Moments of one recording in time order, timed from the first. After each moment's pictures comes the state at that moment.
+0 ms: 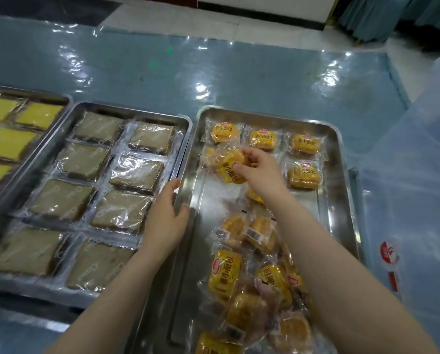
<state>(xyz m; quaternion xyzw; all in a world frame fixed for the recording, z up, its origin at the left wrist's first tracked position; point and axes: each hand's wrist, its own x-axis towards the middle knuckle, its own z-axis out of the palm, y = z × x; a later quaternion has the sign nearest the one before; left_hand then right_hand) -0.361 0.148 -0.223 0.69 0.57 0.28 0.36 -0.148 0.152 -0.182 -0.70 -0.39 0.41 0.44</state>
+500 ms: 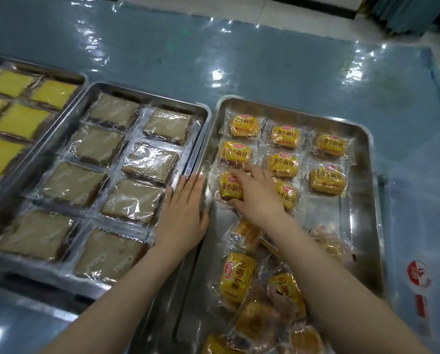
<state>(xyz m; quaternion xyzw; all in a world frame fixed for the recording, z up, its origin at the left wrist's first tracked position) -0.360 0.151 -0.249 0.83 0.53 0.11 0.14 -0.174 0.151 -0.236 -0.72 -0.66 0.18 0.08</state>
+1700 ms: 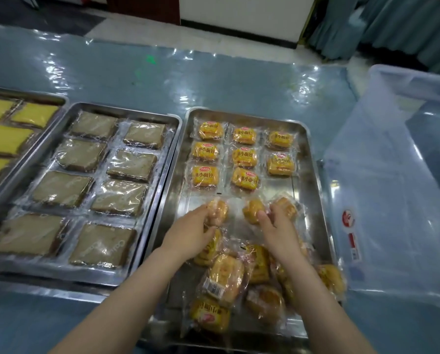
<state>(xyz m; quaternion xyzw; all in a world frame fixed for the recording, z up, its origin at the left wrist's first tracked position) -0.342 0.082 -0.231 0.82 0.45 0.07 0.34 -0.154 -0.012 -0.219 -0.81 -0.37 0.30 0.33</state>
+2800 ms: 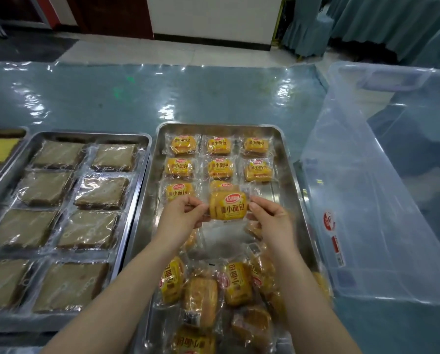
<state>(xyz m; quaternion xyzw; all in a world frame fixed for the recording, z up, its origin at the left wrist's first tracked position) -0.282 0.106 -0.184 0.60 0.50 0.24 0.57 -0.124 0.007 -0.199 -0.69 -0.12 0.39 0.60</state>
